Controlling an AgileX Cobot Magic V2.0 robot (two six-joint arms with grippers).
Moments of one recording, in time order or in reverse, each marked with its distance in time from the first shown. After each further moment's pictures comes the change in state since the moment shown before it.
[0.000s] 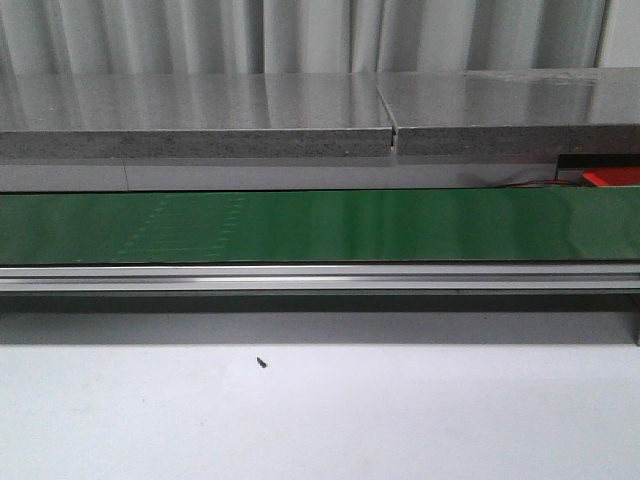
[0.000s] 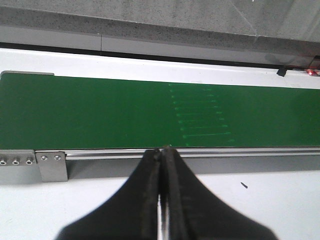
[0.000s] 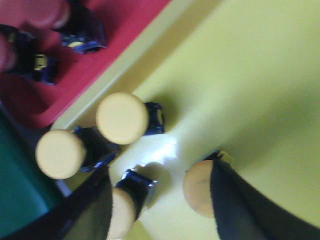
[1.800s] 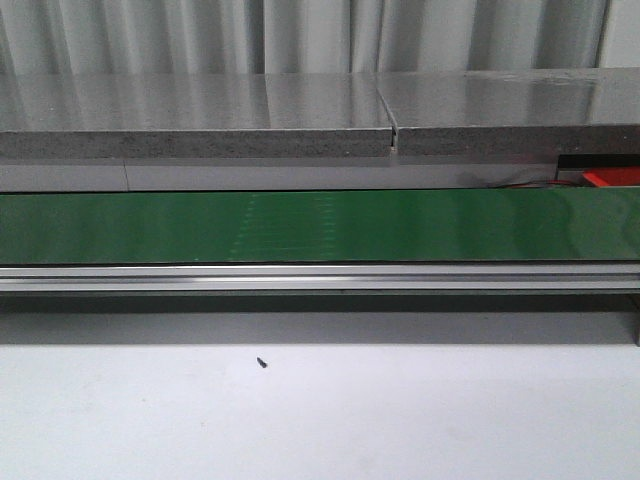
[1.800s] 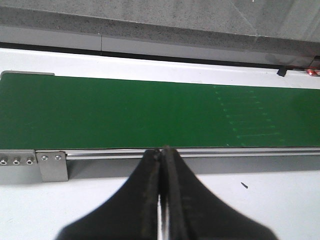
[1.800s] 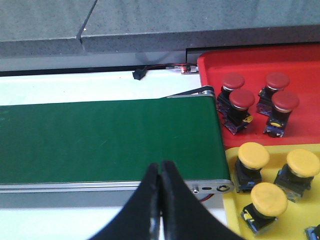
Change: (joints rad) left arm 0.000 0.000 0.000 0.000 0.000 -0.001; right arm 0.574 -0.867 0.402 -0.087 -0.201 -0.076
